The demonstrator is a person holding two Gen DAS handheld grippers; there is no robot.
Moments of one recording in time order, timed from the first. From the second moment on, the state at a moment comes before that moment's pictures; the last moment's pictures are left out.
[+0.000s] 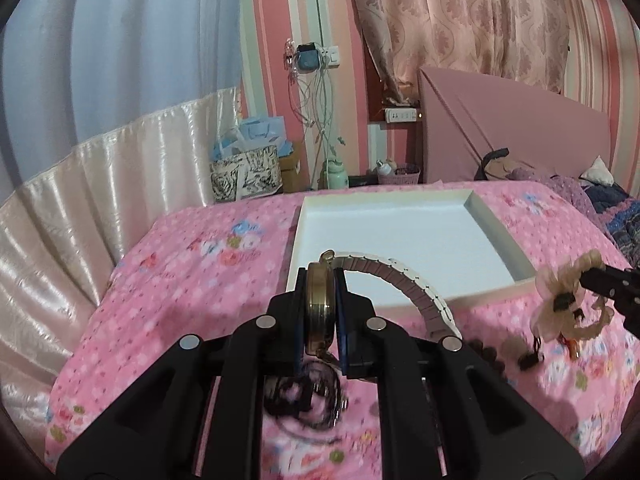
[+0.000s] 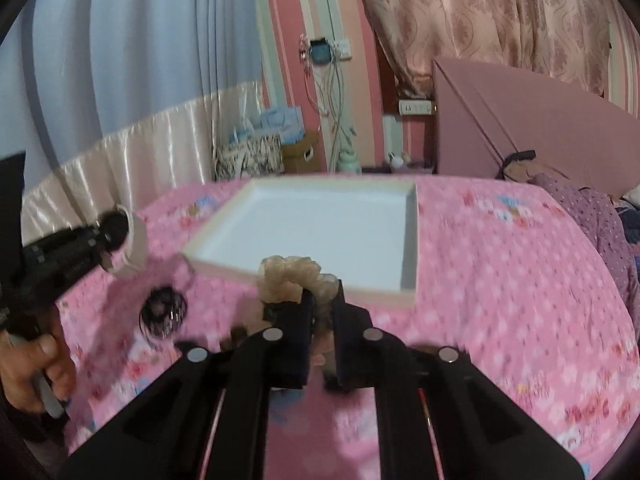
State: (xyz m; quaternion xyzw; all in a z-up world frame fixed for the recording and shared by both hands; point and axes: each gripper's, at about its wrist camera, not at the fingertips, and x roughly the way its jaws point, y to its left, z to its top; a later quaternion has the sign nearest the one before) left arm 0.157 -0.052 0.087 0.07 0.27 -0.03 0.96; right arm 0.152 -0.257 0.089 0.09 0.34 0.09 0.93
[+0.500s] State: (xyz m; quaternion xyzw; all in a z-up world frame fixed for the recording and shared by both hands) left arm 0.261 -0.059 0.031 0.05 0.33 -0.02 0.94; right arm 0.244 -0.268 0.043 0.13 0.37 0.07 0.92
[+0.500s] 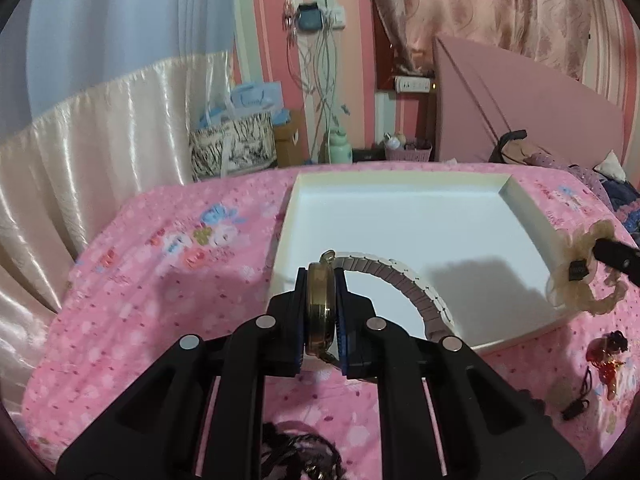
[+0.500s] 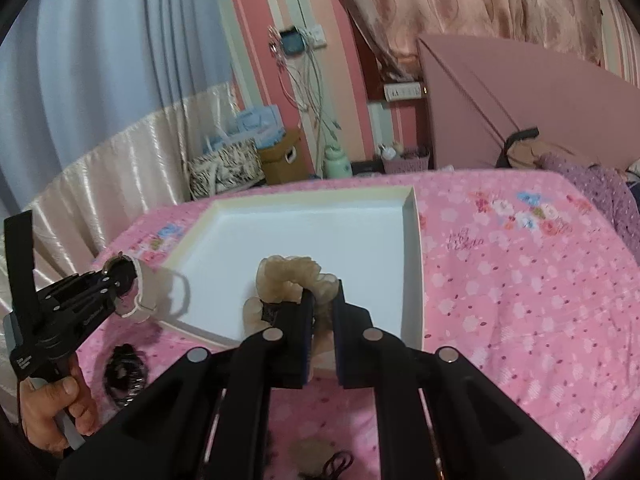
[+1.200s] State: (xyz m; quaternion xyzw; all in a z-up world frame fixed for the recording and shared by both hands) left arm 0.292 -0.054 -0.008 0.04 0.38 0.00 0.92; right arm 0.270 -0.261 -0.019 0.01 0.44 -0.01 0.90
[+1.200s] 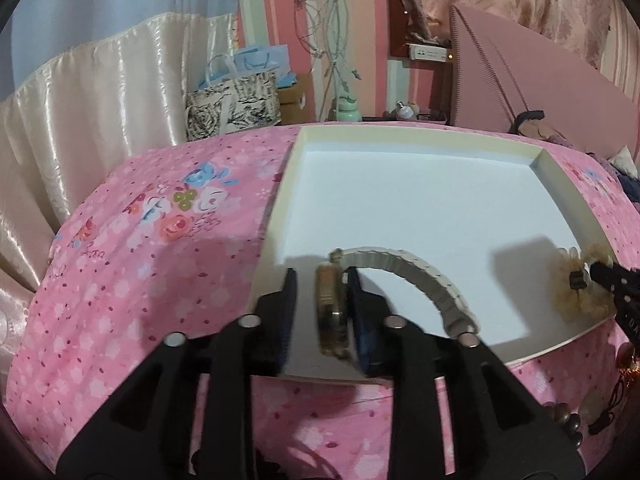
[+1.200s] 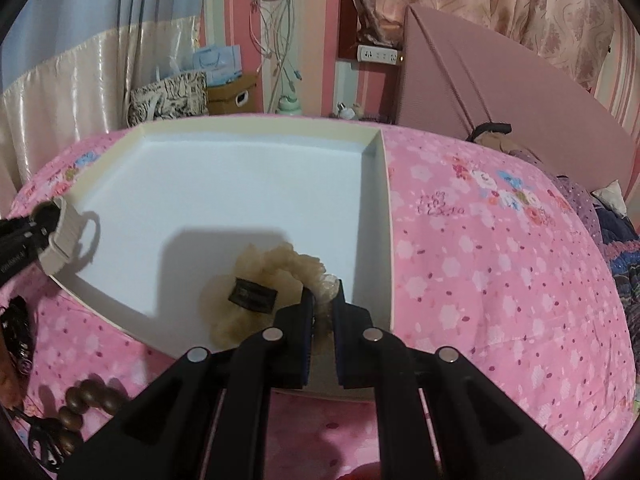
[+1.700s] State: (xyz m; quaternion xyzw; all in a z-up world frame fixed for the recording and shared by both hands) left arm 0.302 -0.051 -0.013 0.02 0.39 -0.03 0.92; right arm 0.270 -0.260 -0.025 0.02 0.44 0.00 0.90
